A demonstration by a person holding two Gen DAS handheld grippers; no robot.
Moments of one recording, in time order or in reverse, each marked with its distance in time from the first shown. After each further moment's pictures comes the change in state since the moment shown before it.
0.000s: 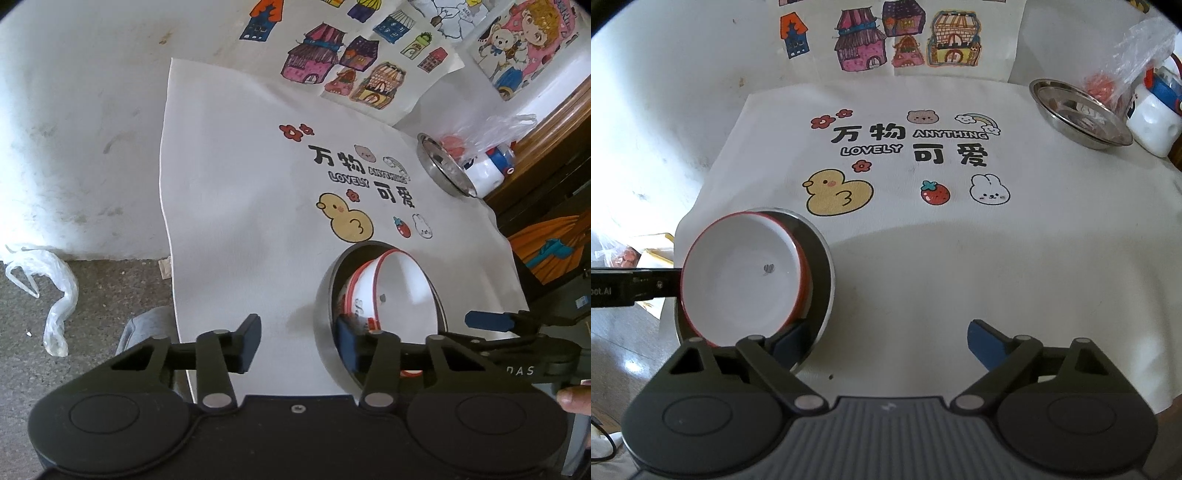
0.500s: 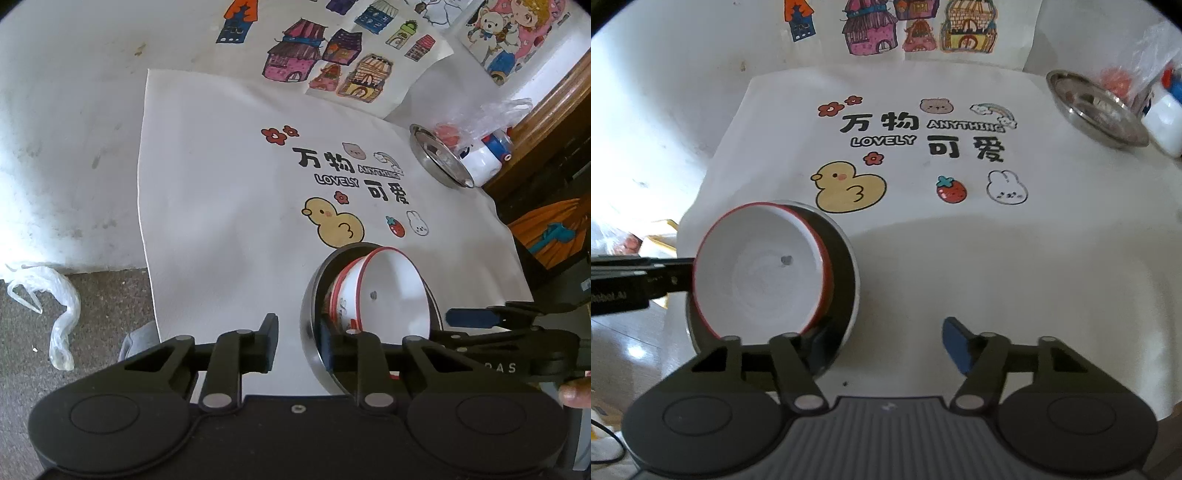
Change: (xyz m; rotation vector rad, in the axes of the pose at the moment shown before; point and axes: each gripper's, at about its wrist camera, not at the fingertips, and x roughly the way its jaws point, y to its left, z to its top) left arm 0.007 -0.015 0.014 0.057 0.025 0.011; right arm 0.010 0.007 0.015 0.004 0.074 0.026
